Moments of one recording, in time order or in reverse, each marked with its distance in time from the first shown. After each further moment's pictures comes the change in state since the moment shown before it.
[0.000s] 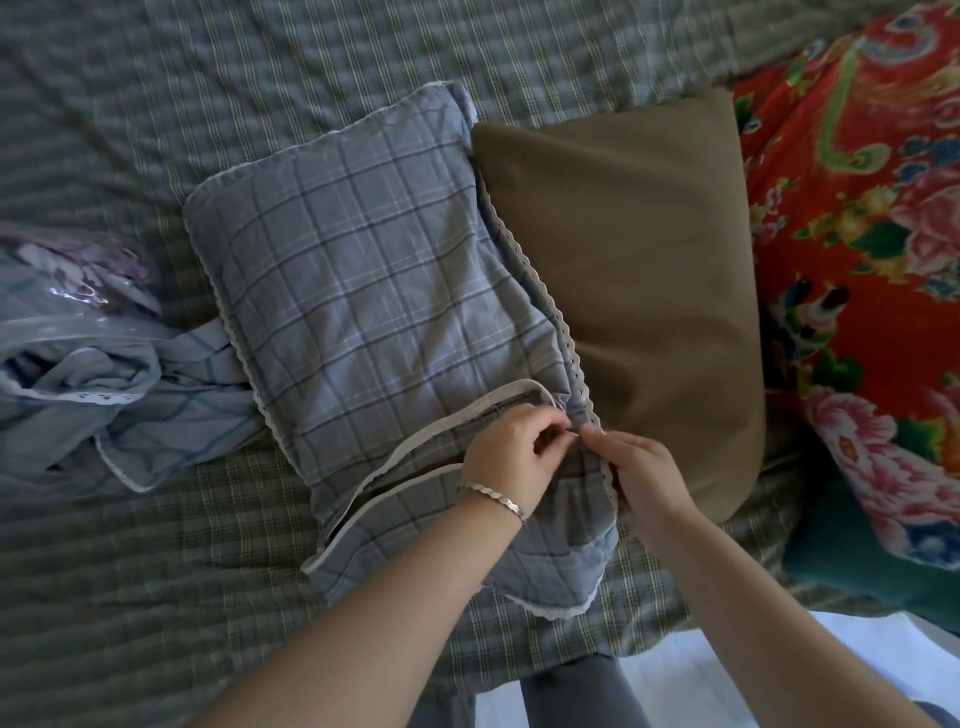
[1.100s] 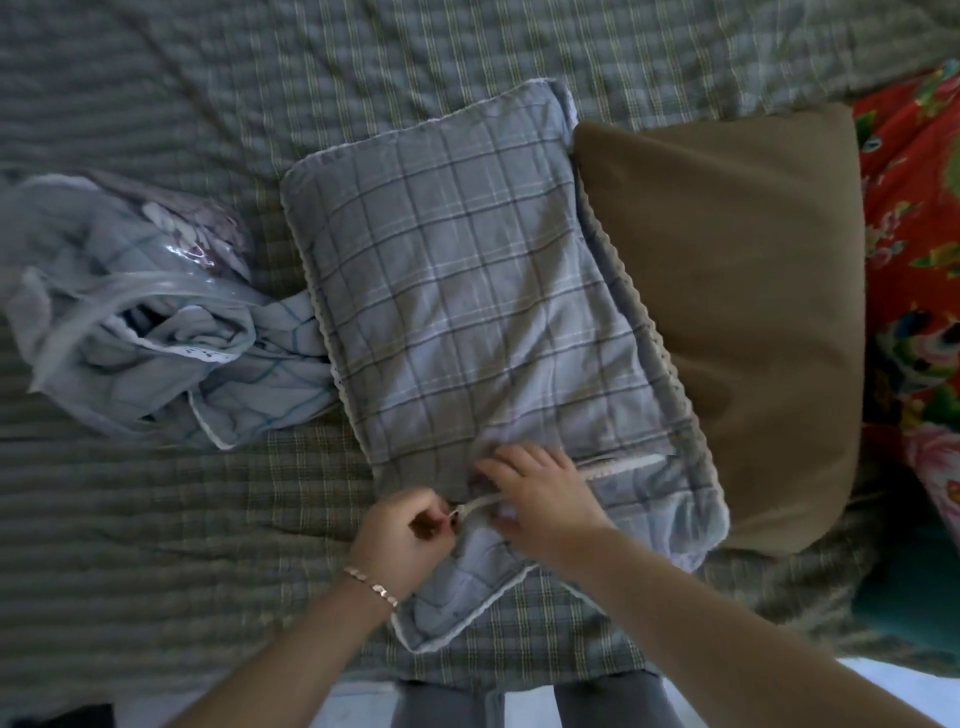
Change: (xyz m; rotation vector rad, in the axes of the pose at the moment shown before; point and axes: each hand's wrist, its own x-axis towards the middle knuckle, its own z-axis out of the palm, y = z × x) left_hand -0.100 -0.111 -0.074 -0.034 0.026 -0.230; right_hand 0.002 0.043 0.099 -1.594 -0.303 -0.960
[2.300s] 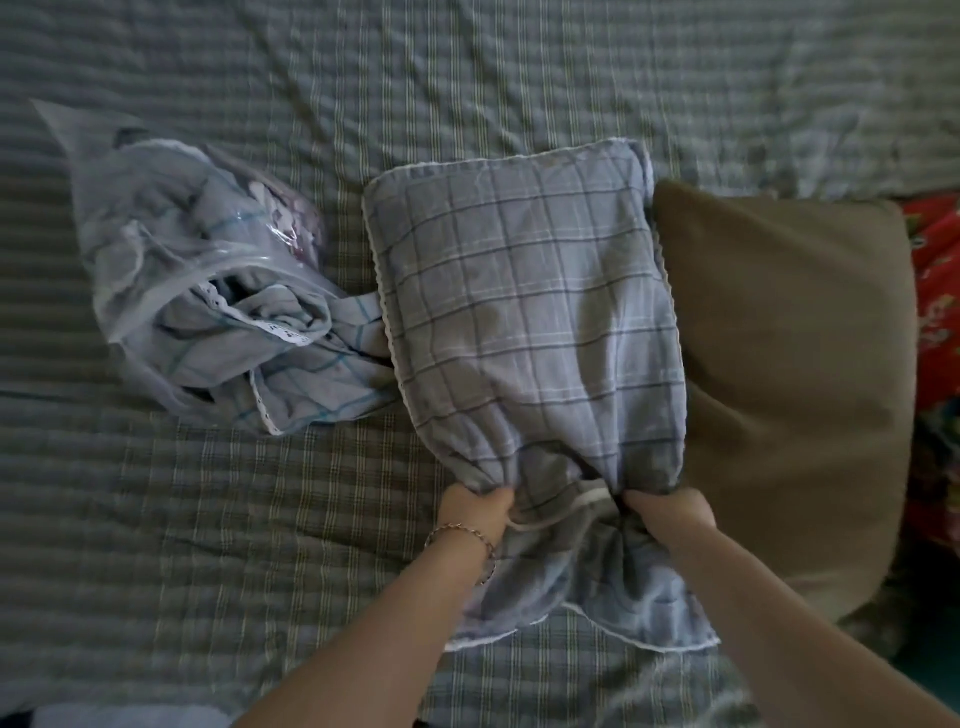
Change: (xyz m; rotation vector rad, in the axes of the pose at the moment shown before) left_hand 0.038 0.008 0.008 -0.590 0.076 -0.951; right_hand 0.014 0.032 -0.002 0.713 0.034 1.293
